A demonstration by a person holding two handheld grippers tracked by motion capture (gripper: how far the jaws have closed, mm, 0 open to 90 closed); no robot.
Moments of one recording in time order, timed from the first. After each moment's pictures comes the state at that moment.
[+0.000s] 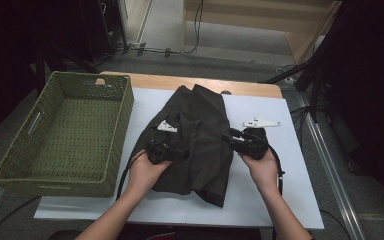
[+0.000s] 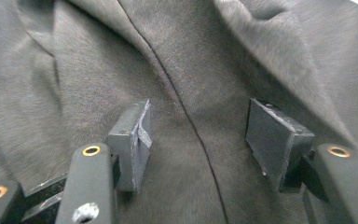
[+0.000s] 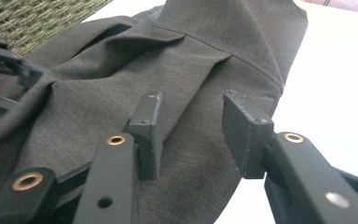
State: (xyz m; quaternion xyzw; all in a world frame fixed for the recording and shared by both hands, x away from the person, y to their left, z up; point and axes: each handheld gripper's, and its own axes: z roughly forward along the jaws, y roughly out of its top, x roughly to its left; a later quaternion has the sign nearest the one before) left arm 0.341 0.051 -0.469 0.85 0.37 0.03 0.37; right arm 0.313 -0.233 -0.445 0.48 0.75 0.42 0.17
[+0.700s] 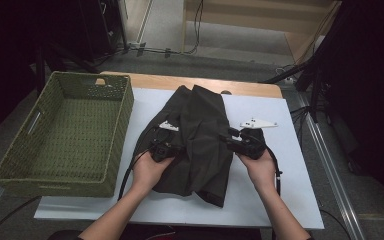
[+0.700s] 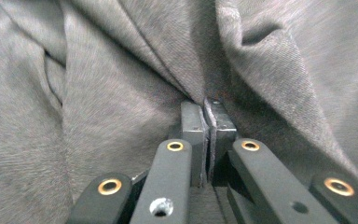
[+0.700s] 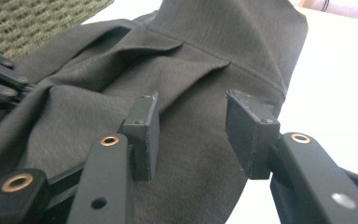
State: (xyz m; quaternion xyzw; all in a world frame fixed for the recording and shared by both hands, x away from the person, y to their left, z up) left arm 0.345 0.053 -0.464 0.84 0.38 0.01 0.38; right arm 0.316 -0.228 -0.448 0.47 0.75 0.43 0.18
